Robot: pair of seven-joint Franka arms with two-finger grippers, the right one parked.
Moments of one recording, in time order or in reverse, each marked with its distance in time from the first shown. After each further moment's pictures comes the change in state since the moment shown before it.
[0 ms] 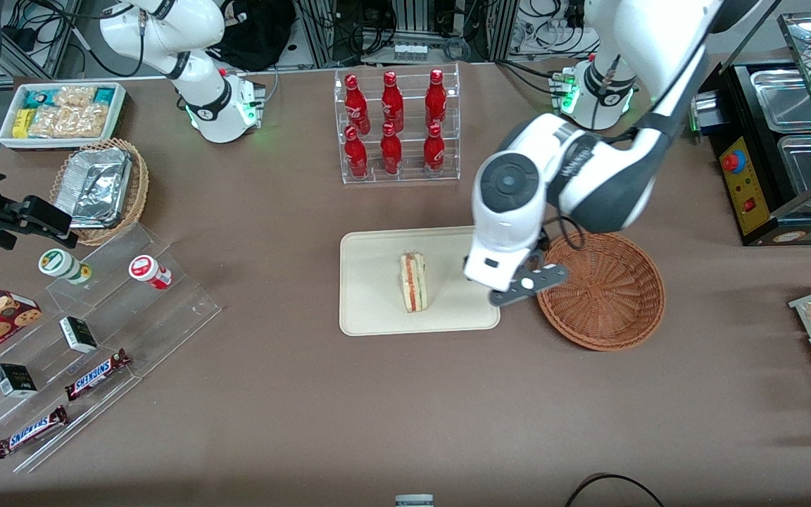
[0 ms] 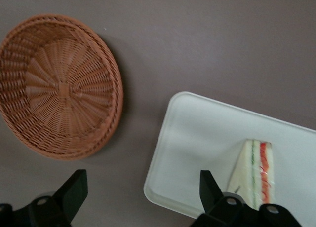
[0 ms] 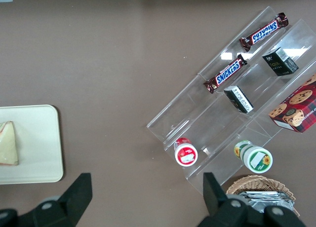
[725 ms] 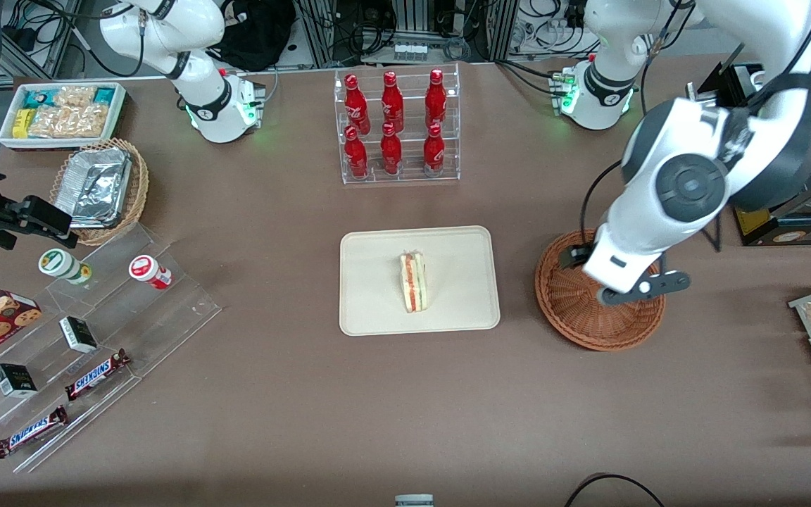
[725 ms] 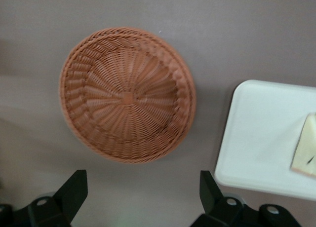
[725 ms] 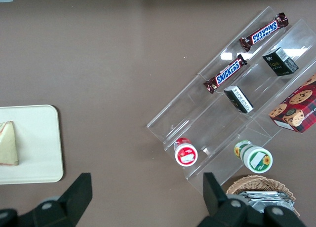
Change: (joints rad) arm 0.212 -0.281 0.107 -0.244 -0.216 -0.021 0.514
